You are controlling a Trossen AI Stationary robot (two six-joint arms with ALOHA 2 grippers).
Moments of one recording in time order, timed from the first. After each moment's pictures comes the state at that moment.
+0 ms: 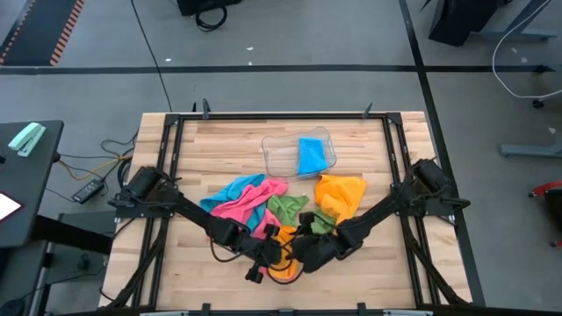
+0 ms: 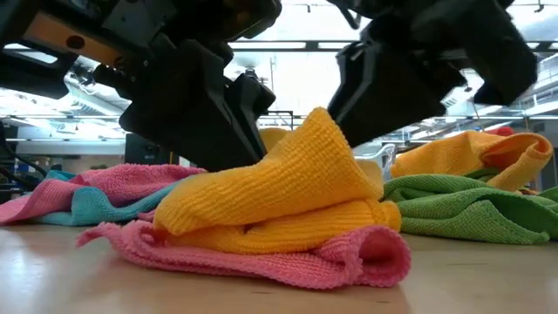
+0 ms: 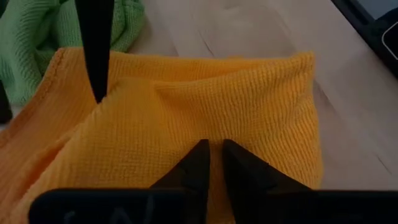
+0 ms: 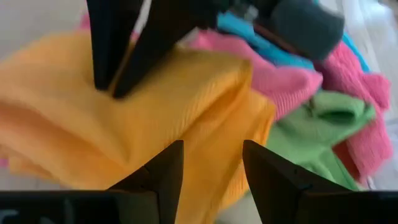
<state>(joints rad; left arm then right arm) -0.48 1.93 1.10 0.04 -0.14 -0.06 0.52 1.90 1.16 -0.19 0.55 0.15</state>
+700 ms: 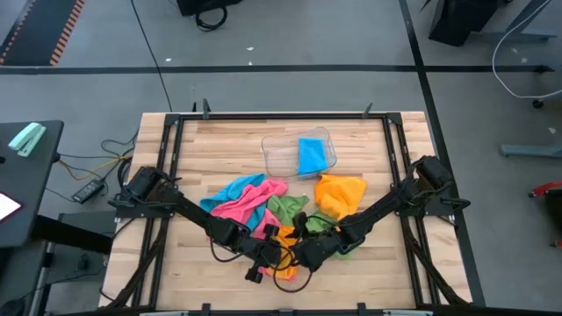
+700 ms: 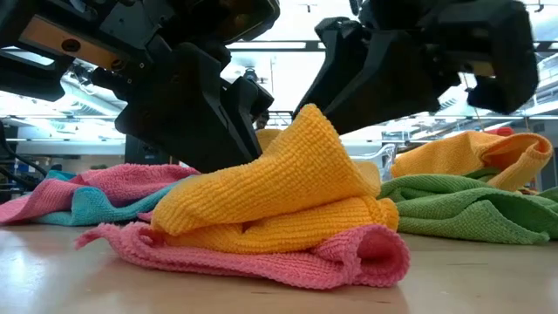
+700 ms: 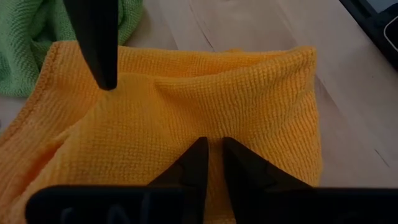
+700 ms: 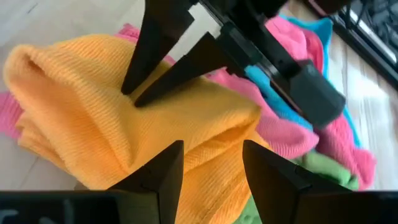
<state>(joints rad) -0.48 1.93 1.10 0.03 -0.14 -0.07 0.50 1.86 1.10 -0.04 0.47 -0.23</state>
